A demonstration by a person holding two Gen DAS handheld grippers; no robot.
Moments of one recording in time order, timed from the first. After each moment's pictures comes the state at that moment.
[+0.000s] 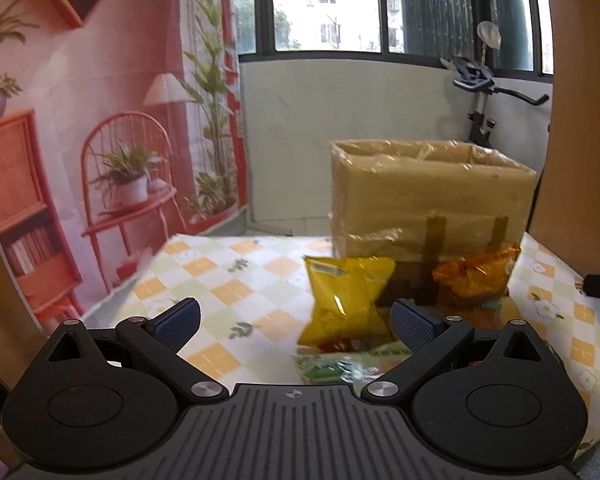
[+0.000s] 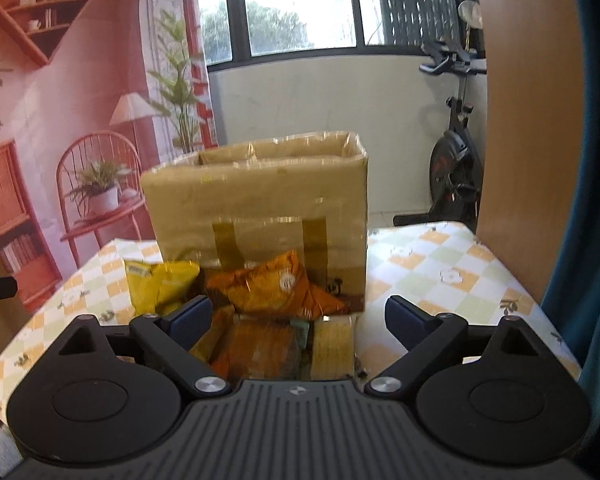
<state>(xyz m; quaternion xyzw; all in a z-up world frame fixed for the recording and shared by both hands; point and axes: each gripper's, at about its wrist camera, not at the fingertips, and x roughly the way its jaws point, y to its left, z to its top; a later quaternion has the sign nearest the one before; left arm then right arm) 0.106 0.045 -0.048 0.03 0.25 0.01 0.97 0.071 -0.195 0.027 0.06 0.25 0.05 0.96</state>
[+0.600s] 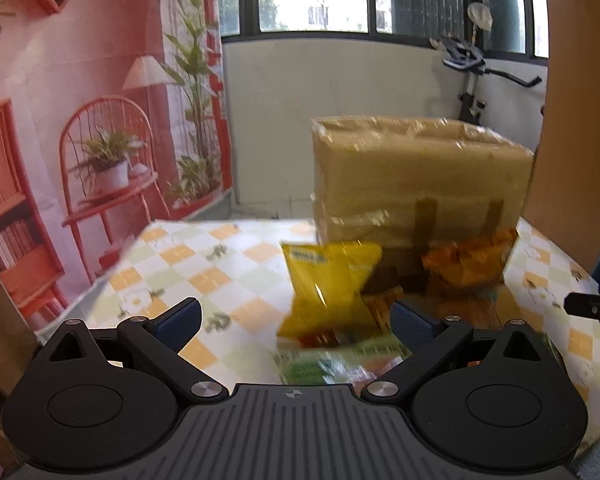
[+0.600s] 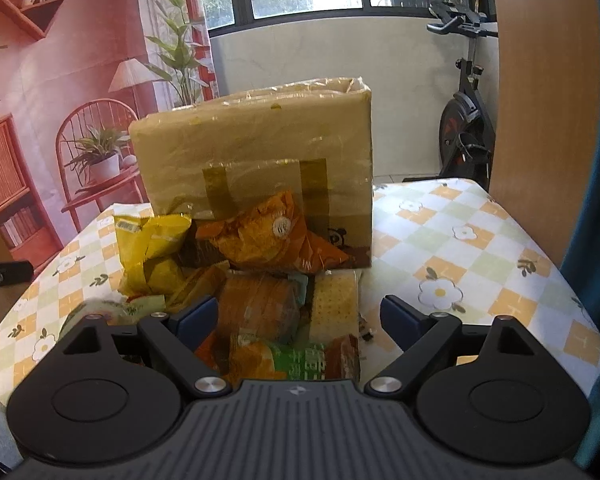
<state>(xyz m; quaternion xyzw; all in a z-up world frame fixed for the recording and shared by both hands) 0.133 0.038 -0.055 0.04 0.27 0.00 0.96 0.091 -0.199 -0.007 0.06 0.30 0.07 0.95</state>
